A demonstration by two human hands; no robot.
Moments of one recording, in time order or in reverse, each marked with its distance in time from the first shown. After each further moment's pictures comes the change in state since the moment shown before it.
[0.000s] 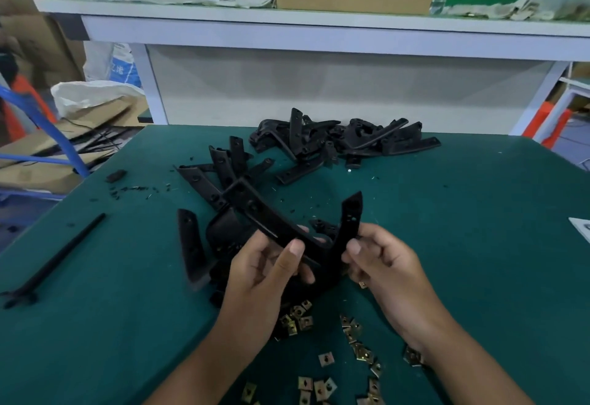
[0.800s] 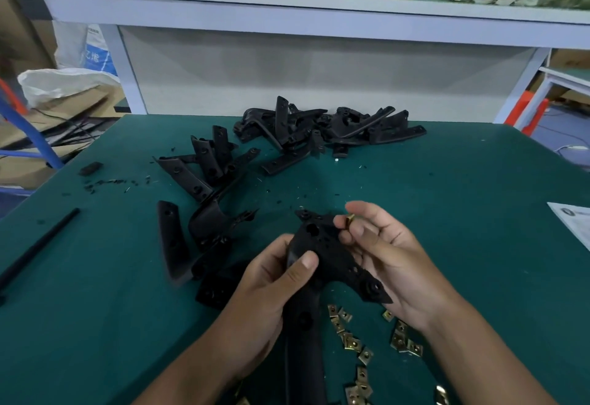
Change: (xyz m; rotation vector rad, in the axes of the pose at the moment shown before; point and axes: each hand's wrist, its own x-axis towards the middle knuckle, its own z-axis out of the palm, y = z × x) left_hand -0.009 0.007 0.016 -0.348 -0.196 -0.419; right_hand 0.002 -0.023 -0.005 0.408 -0.087 0.132
